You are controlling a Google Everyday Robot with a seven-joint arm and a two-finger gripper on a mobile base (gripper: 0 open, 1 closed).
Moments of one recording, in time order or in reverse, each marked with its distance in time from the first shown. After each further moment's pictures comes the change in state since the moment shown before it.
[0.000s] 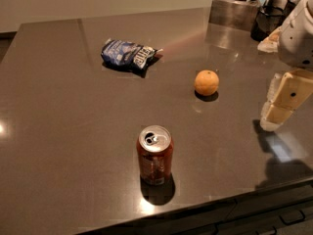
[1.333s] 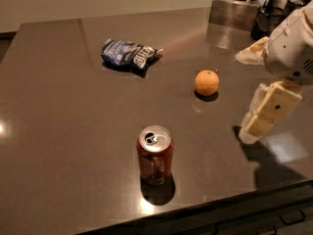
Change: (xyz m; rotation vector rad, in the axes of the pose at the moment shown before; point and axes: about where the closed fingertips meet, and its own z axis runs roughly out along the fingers) arm -0.040 0.032 0.006 -0.090 -0.217 -0.015
